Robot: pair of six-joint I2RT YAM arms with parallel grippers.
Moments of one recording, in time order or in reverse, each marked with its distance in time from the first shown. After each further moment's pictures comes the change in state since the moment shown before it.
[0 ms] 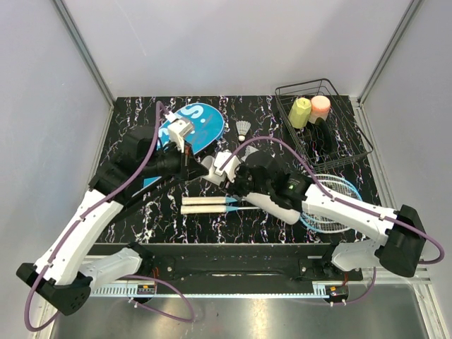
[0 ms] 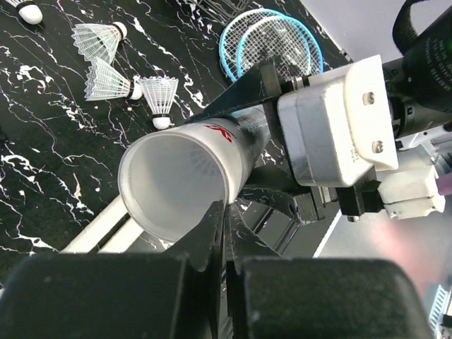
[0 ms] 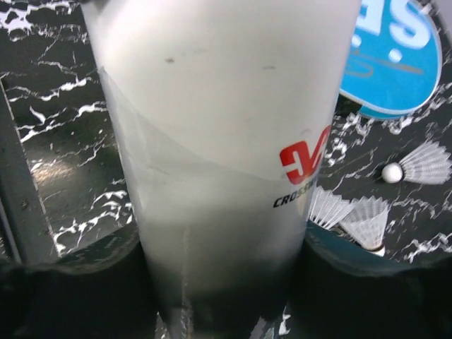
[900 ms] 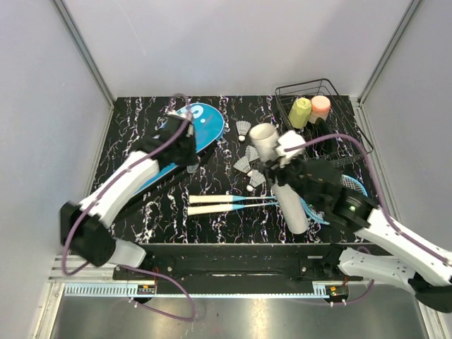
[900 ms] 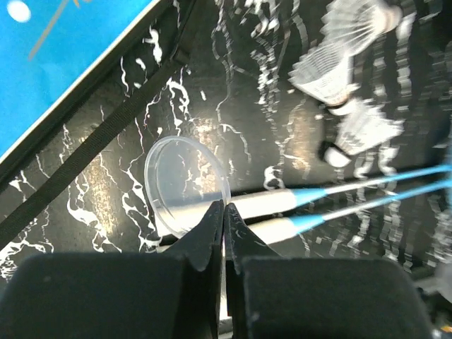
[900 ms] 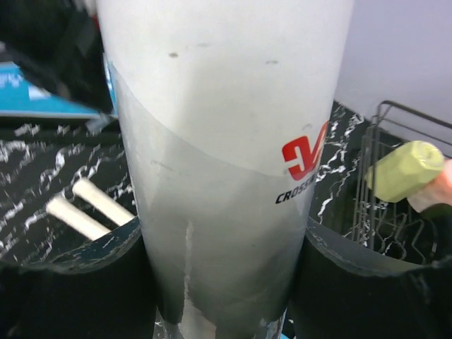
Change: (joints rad) left arm 0.095 0.306 0.028 -0.027 -0.478 -0.253; right arm -0.001 -0.399 -0.066 -0.013 0.412 0.213
